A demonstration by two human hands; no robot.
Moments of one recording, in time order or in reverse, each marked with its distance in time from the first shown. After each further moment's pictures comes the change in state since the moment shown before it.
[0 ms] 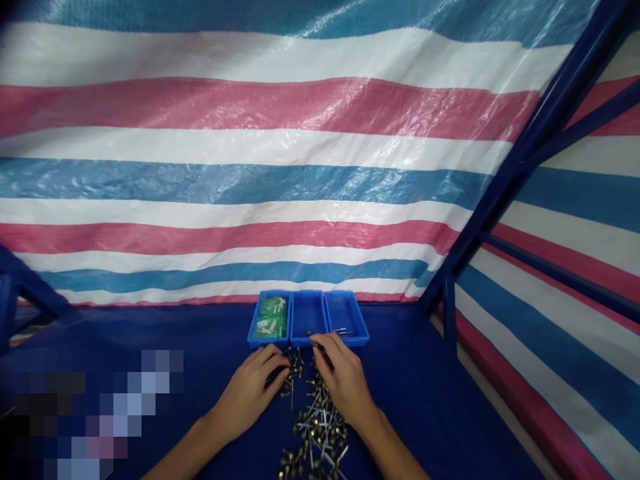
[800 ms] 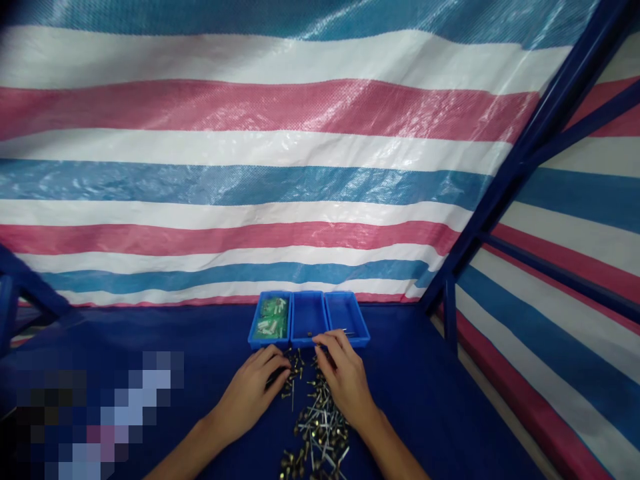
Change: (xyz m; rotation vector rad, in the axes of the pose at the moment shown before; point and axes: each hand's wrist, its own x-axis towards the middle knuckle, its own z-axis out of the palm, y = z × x) left_hand 0.000 -0.001 0.000 -0.005 -0.004 0.000; right_hand -0.001 0.001 0.000 0.031 0.004 0.057
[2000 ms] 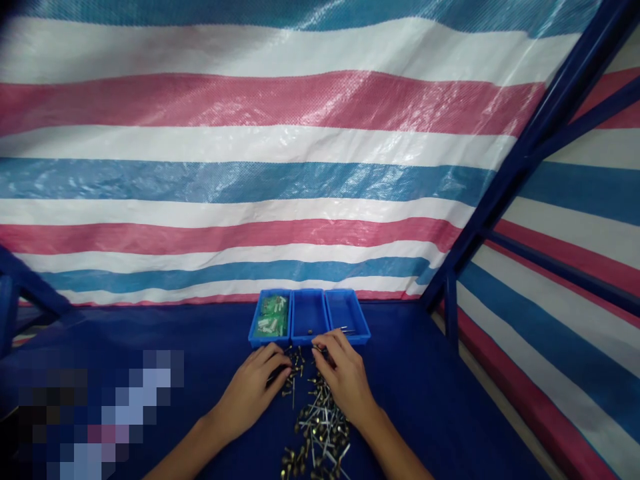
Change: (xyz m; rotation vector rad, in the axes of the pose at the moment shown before) left_hand 0.001 0.001 -0.001 0.004 0.005 -0.002; right_hand 0.001 0.000 0.000 0.012 -0.007 -0.019
